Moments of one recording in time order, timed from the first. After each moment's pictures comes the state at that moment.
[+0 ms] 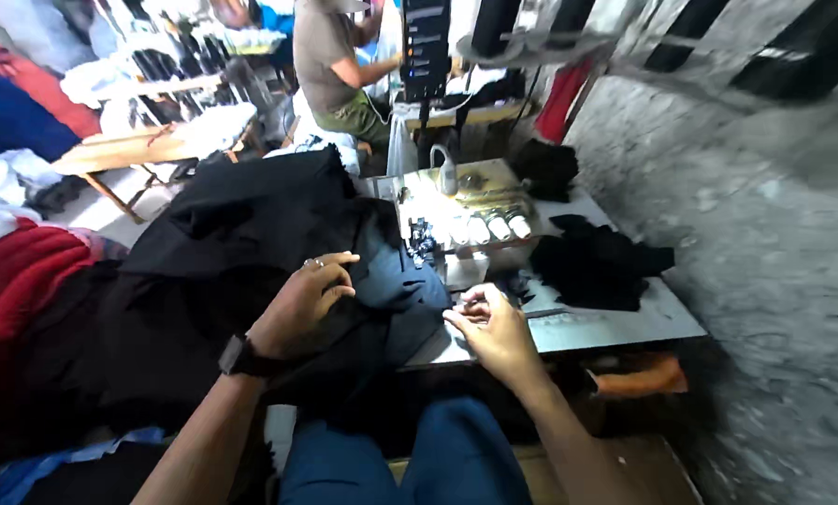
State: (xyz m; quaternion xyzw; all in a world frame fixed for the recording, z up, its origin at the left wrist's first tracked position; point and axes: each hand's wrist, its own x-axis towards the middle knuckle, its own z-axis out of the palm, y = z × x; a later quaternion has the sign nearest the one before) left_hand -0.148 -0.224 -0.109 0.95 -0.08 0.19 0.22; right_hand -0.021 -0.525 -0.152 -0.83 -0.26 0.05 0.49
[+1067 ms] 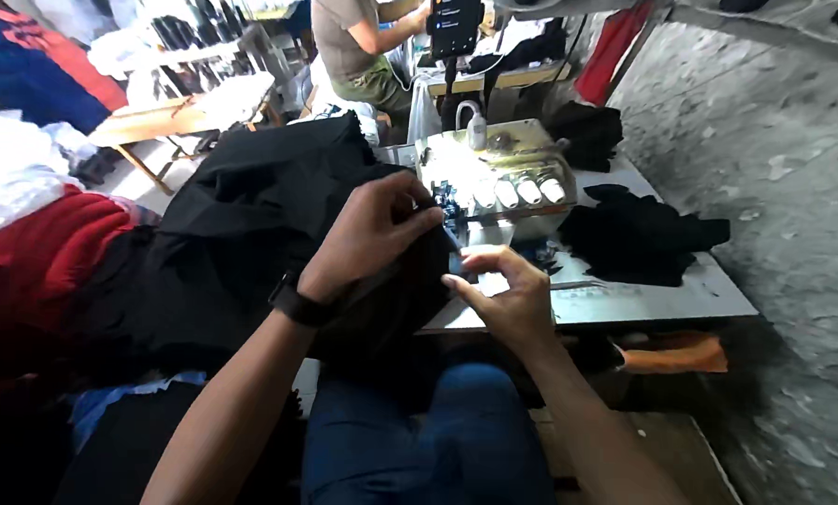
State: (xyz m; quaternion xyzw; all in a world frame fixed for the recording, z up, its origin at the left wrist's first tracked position) left_hand -0.126 -0.306 -0.020 0.89 -0.05 0.18 0.41; right_hand -0.032 -0.504 -0.149 -0.69 -0.42 -0.13 0.58
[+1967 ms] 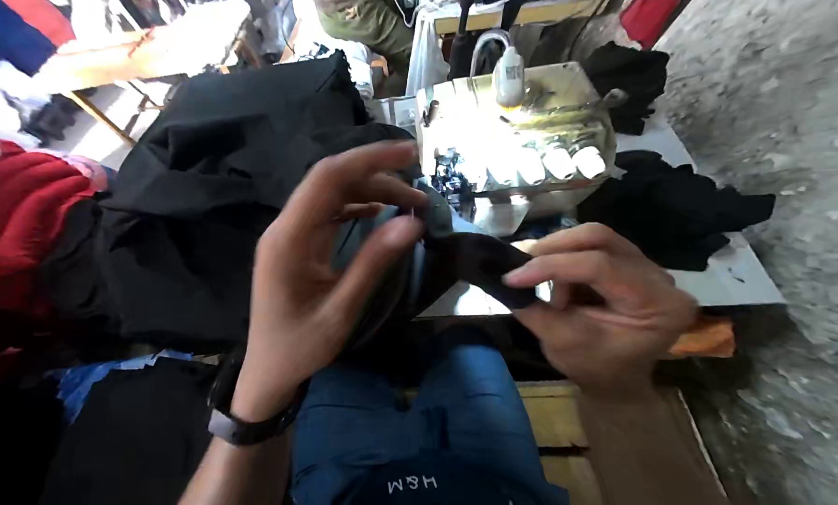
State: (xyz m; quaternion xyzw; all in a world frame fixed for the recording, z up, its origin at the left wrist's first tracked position) left_hand -0.165 -0.329 -0.033 0.83 -0.03 0.32 0.46; right_hand -0.031 -0.527 -0.101 -0.58 -0.47 -0.11 0.66
